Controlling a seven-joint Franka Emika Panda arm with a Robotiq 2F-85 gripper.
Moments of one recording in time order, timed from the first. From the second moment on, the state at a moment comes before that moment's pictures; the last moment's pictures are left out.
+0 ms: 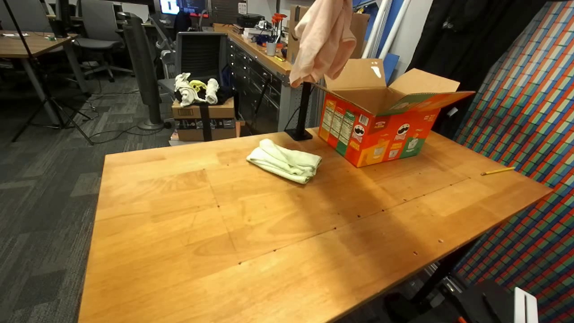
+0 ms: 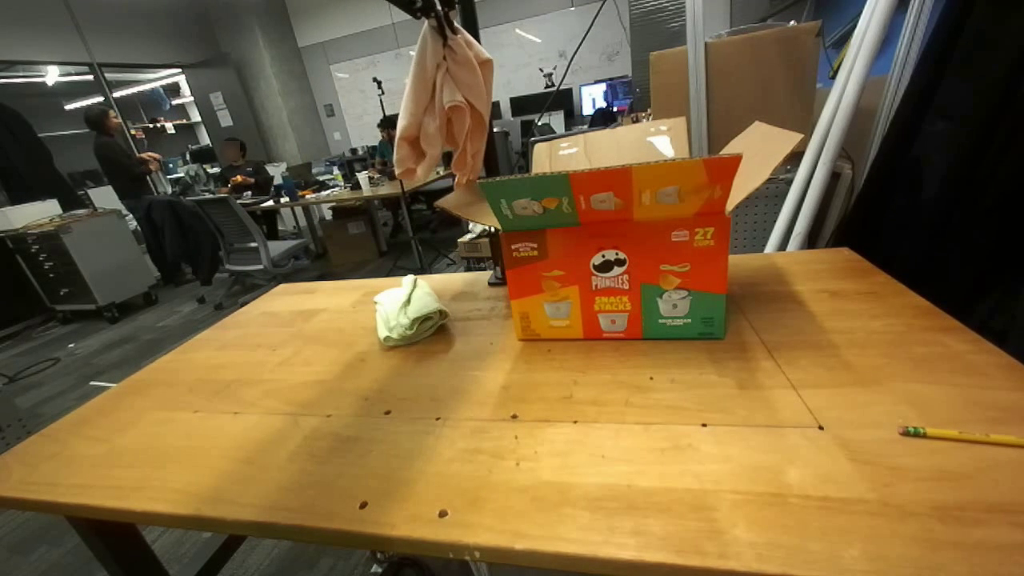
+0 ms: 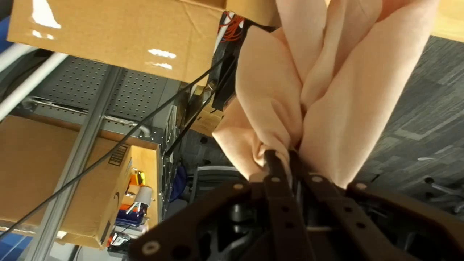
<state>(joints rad) 0.01 -0.01 -0.01 -1.71 0.03 2.38 -0.31</state>
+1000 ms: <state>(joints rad) -0.10 0.00 -0.11 -1.70 0.03 2.38 -0.31</state>
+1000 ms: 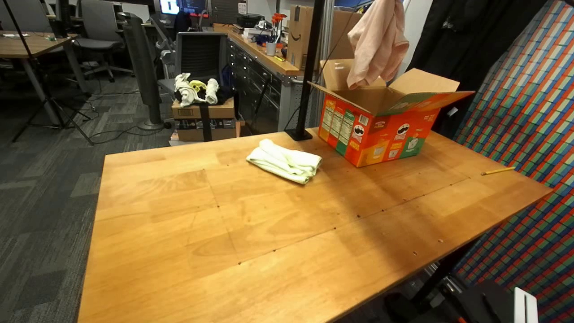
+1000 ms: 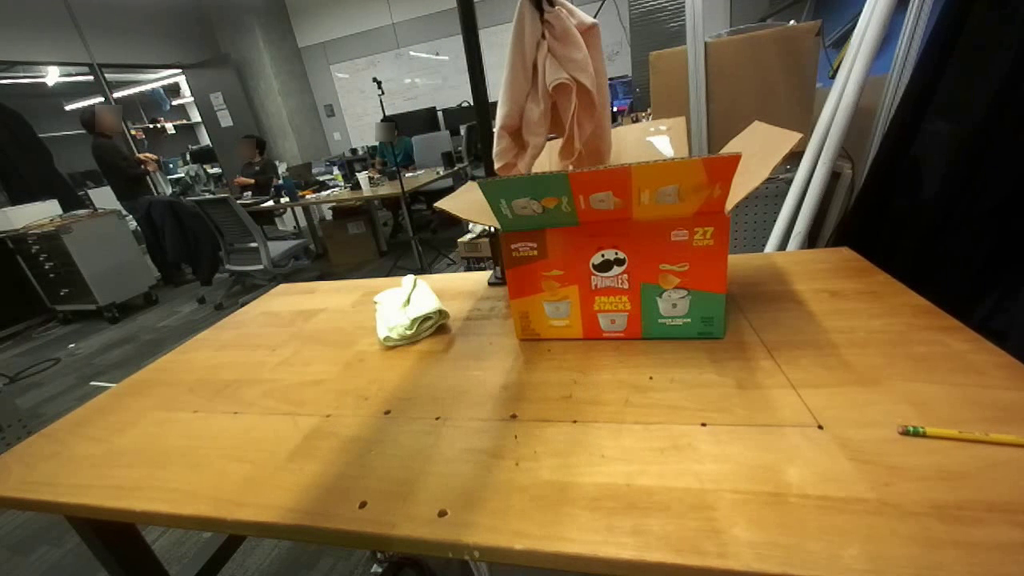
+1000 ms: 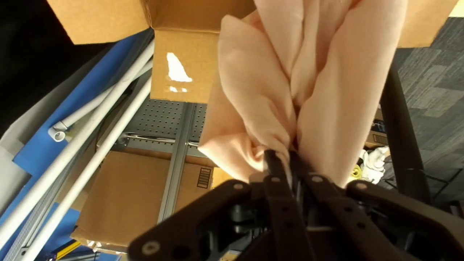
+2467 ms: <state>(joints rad) -0.10 -0.02 -0.11 -1.88 0.05 2.38 -0.36</state>
